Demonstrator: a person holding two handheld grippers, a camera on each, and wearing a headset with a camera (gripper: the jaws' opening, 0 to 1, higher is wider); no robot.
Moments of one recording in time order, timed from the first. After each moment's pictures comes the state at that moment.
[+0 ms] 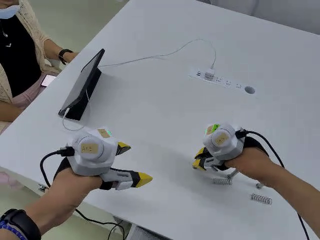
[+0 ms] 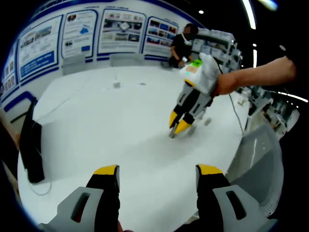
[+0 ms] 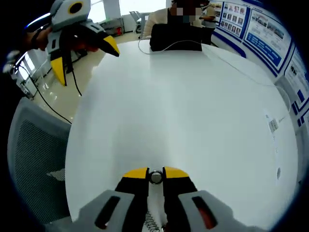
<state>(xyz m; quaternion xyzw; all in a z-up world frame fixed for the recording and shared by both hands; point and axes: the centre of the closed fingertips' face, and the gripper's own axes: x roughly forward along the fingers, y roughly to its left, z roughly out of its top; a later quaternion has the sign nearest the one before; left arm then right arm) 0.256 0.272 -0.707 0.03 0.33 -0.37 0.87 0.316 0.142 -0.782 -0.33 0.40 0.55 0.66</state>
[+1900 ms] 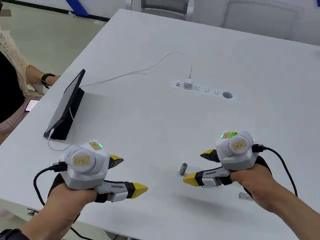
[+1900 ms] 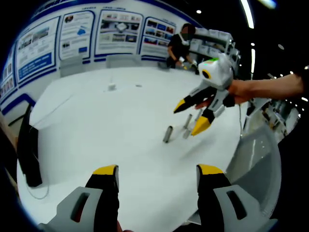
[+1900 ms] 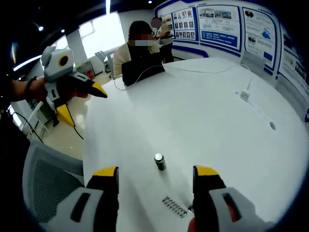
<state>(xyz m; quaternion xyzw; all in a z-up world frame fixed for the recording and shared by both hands) 0.253 0.250 -0.700 0.03 0.33 -0.38 0.86 0.302 0.106 -0.734 -0.14 0.37 0.47 0.79</state>
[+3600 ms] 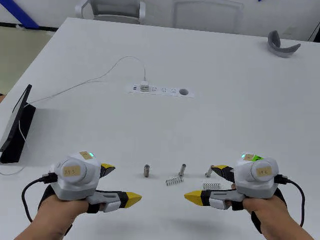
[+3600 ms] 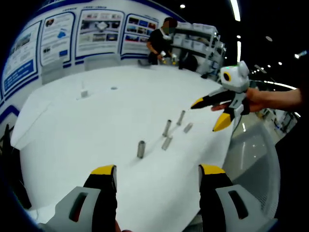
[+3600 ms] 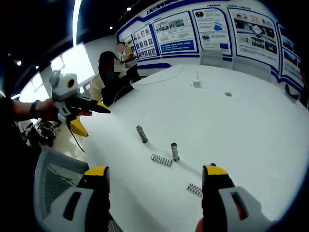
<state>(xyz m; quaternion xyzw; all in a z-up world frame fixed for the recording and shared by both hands) 0.254 0.167 -0.698 0.06 0.33 -0.44 0.83 0.247 -0.007 -0.709 -0.02 0.34 0.35 0.87</state>
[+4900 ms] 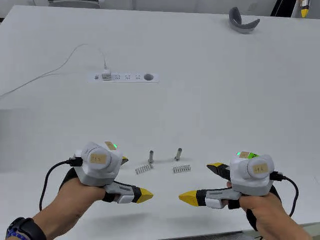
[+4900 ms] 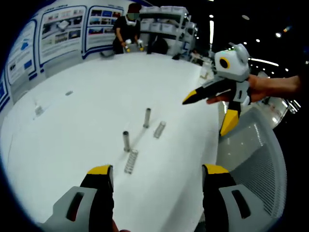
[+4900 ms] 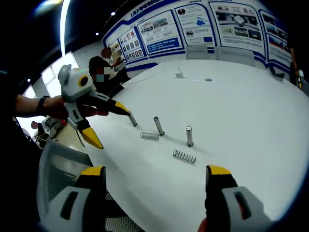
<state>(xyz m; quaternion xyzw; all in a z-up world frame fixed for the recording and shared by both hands) 0.244 0.048 -0.732 0.13 0.35 -0.55 0.75 0.206 -0.066 -0.723 0.03 0.36 0.31 0.88</state>
